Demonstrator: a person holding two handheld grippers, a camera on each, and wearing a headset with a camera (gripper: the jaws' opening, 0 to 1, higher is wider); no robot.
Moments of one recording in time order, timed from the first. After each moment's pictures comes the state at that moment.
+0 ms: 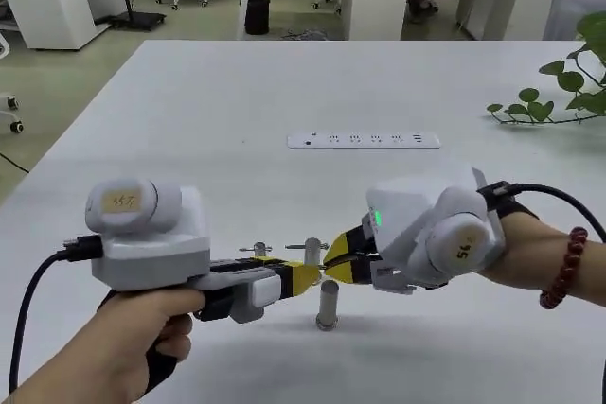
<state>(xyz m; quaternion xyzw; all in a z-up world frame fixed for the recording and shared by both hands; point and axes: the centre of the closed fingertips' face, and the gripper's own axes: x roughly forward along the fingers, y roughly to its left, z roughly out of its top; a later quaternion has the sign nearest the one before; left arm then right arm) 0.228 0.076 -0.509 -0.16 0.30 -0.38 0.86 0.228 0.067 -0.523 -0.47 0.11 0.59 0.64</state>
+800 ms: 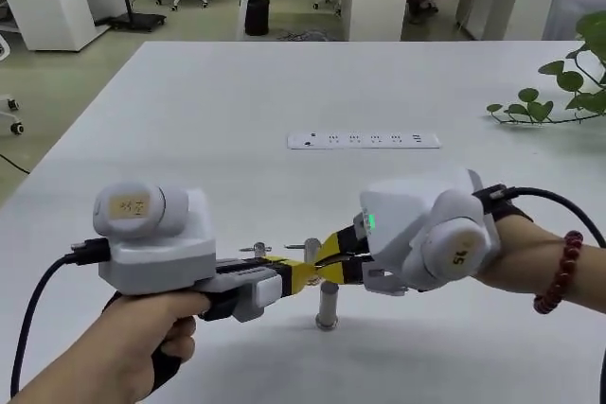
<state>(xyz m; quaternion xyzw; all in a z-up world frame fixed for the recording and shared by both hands) 0.229 0.073 -0.512 -0.14 0.29 -0.39 0.86 0.225 0.074 -0.518 -0.47 0.10 0.60 0.64</state>
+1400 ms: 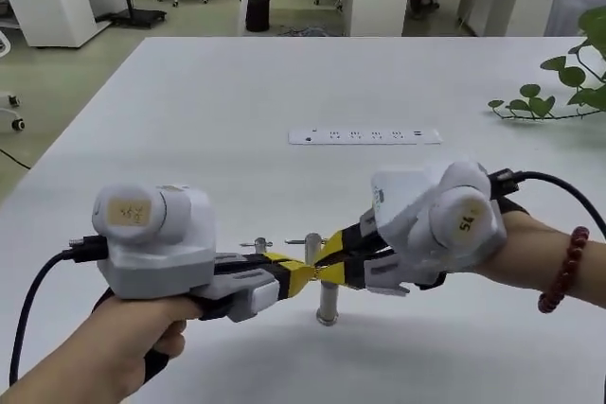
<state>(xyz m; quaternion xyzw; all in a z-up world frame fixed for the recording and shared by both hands) 0.224 0.074 -0.515 -0.06 0.26 -0.43 0.86 0.218 0.074 -0.520 -0.34 0.17 0.61 0.69</state>
